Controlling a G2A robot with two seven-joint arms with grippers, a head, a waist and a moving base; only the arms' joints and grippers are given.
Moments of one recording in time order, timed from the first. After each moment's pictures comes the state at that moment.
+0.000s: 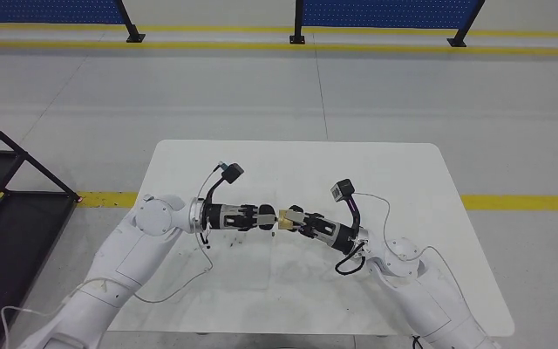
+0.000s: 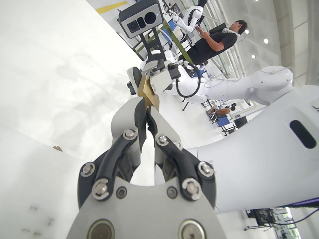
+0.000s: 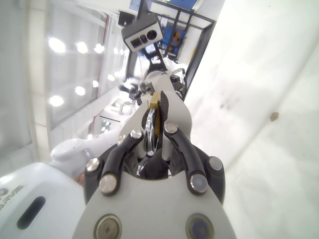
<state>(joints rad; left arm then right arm) 1.04 -1.00 -0.99 -1.38 -0.37 -0.70 -1.12 -1.31 -1.11 1.01 -1.60 0.38 -0.36 0.68</state>
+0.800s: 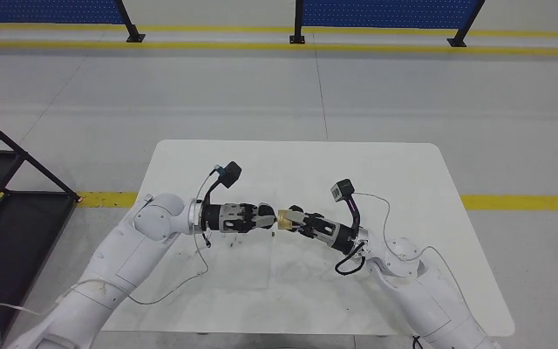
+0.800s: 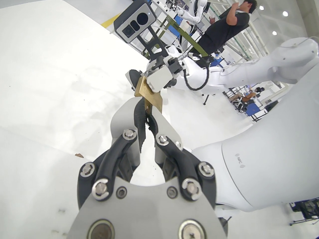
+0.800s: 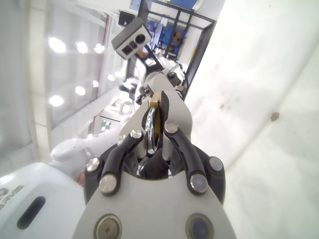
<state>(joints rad) 1.03 -0.95 -0.94 -1.41 -0.20 -0.89 -0.93 -1.31 -1.11 1.01 -1.60 0.38 -0.36 0.68</state>
